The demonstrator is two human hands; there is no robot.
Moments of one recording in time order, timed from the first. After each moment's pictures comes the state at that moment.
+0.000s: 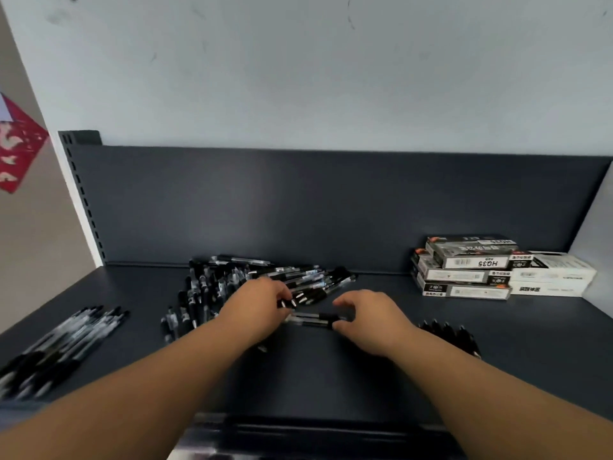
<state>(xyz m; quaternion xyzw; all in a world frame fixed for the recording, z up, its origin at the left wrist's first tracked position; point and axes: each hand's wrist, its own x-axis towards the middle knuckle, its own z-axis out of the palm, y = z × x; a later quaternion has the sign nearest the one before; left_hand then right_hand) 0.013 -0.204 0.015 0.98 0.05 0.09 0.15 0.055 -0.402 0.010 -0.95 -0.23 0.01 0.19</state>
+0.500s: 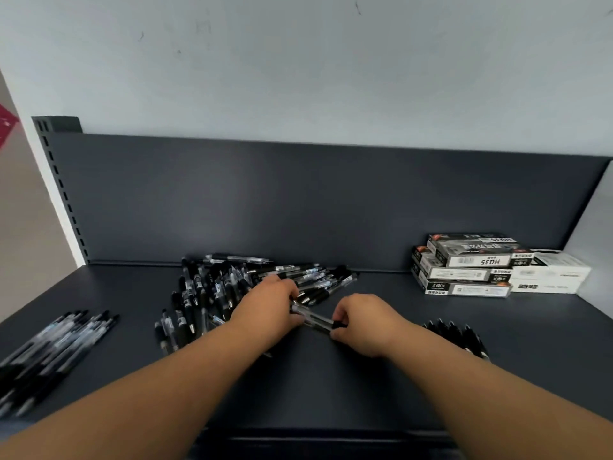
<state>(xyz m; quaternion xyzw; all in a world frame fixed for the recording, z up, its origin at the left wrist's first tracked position) 0.029 -0.206 0.004 0.99 0.02 0.08 0.15 0.057 -0.379 0.012 -0.97 -0.21 0.06 0.11</state>
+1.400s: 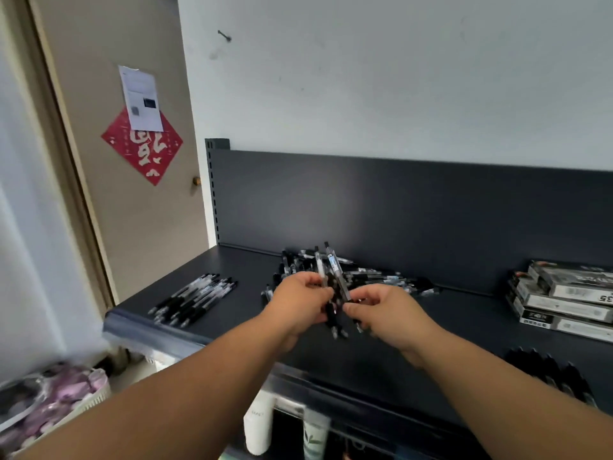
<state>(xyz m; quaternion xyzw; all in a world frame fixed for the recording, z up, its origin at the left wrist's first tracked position) -0.067 -0.191 0.025 0.70 0.18 0.17 0.67 -0.002 -0.326 0.024 -0.81 -0.25 0.13 0.52</state>
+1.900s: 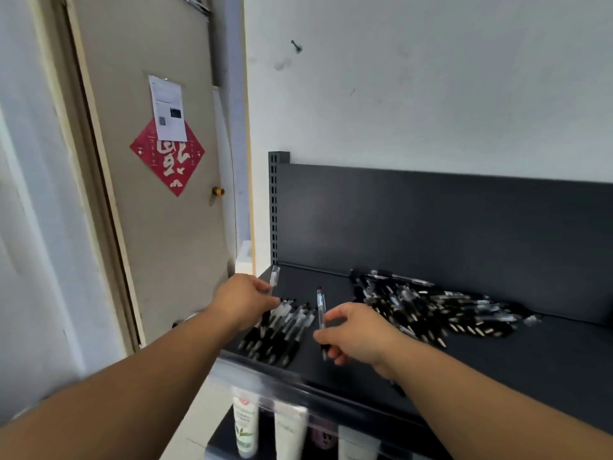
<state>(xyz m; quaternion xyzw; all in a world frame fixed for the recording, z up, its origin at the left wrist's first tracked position) -0.133 0.059 0.029 0.85 0.31 0.17 0.40 -0.064 -0.128 0.021 -0.82 -0.24 0.24 0.47</state>
